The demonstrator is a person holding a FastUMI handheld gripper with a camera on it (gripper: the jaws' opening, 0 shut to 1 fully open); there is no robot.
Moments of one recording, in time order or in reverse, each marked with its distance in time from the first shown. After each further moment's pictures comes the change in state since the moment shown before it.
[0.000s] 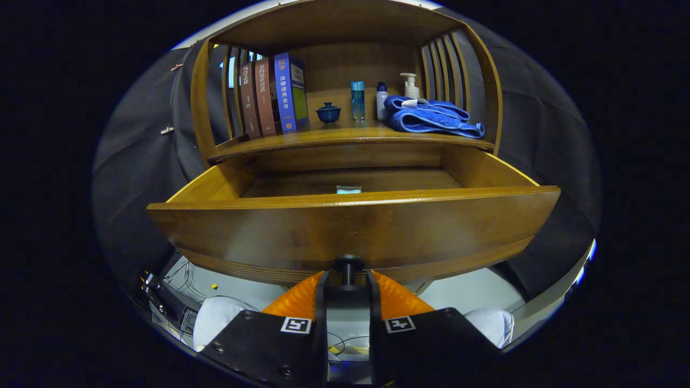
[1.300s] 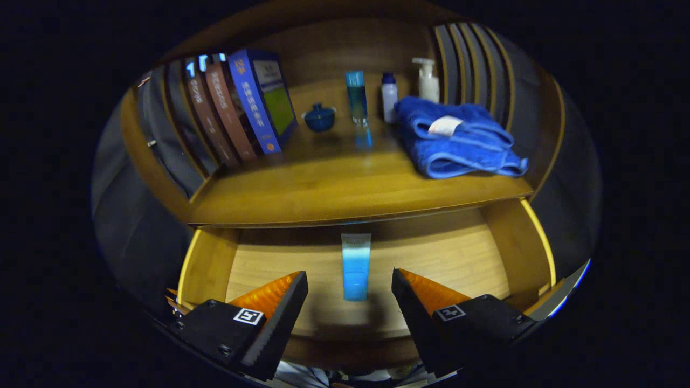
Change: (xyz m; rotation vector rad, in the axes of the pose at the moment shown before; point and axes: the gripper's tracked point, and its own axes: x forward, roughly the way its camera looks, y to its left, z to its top) arm 0.086 0.005 0.109 0.089 0.327 -0.002
